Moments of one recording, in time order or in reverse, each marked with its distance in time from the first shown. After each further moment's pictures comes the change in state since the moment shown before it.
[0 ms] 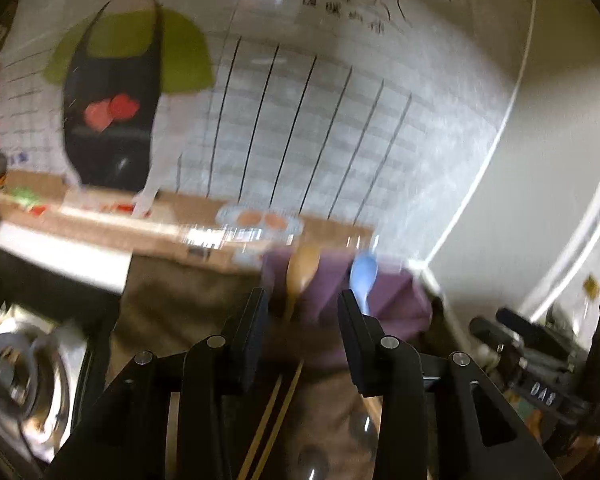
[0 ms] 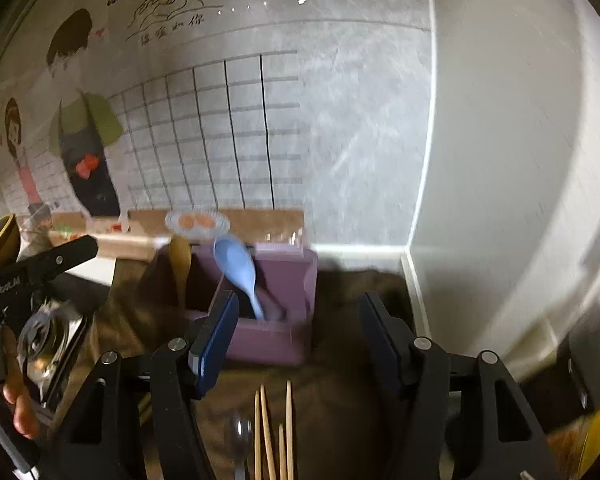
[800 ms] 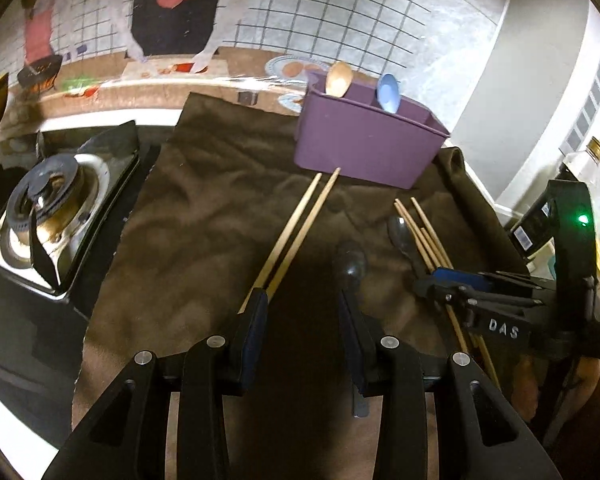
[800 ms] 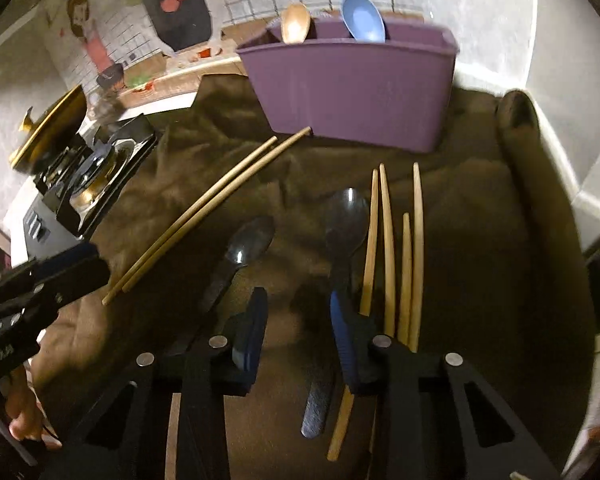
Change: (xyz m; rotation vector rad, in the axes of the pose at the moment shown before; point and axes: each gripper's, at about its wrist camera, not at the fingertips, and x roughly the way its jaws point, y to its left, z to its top) left arm -0.053 0.007 -0.155 -0.040 0.199 0.096; right arm 0.037 0.042 -0.133 -0.097 0.380 0.277
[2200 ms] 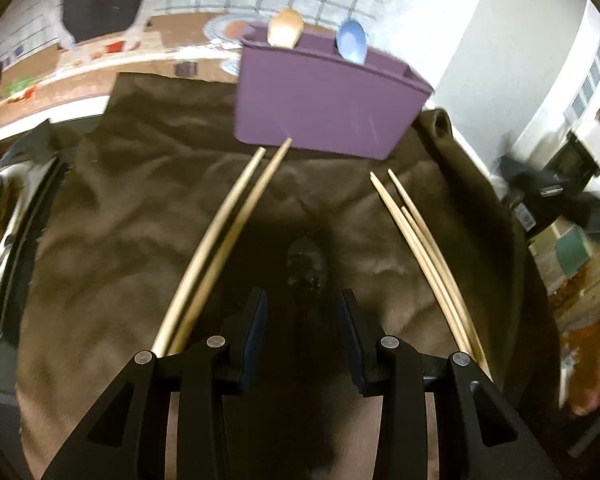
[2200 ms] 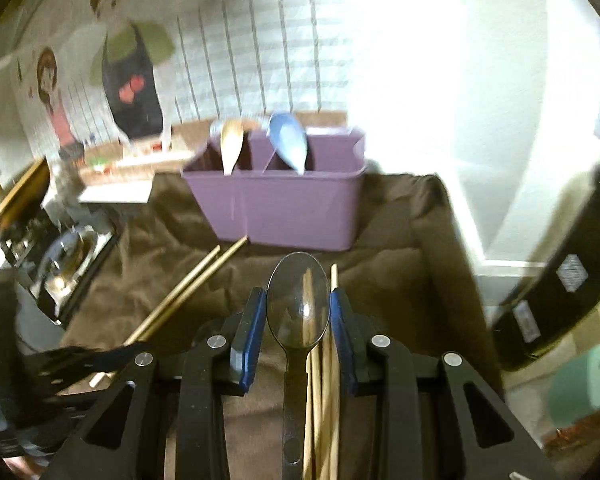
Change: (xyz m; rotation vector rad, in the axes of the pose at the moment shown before) left arm 0.072 -0.037 0.017 0.097 0.127 -0.070; right arm -0.082 -0.010 0.020 0.070 -0.309 -0.191
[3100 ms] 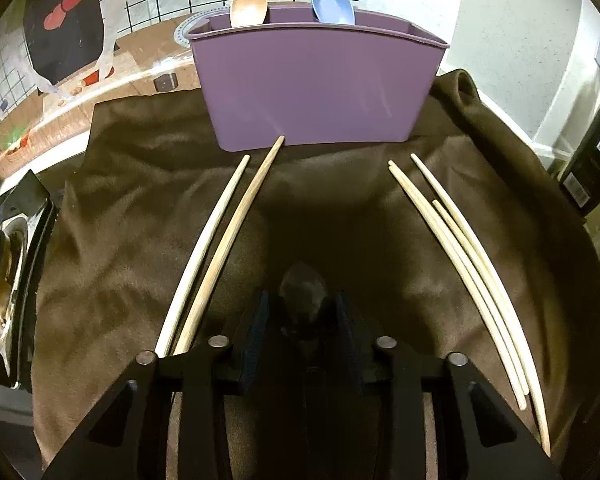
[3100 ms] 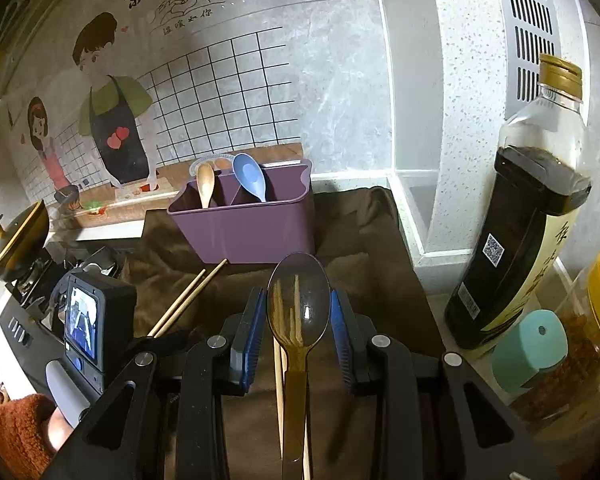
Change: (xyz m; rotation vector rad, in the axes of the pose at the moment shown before) left arm 0.044 -0.023 0.019 0.118 0.019 0.160; right arm -0.040 -0.026 -0.008 0.090 -0.064 -0.032
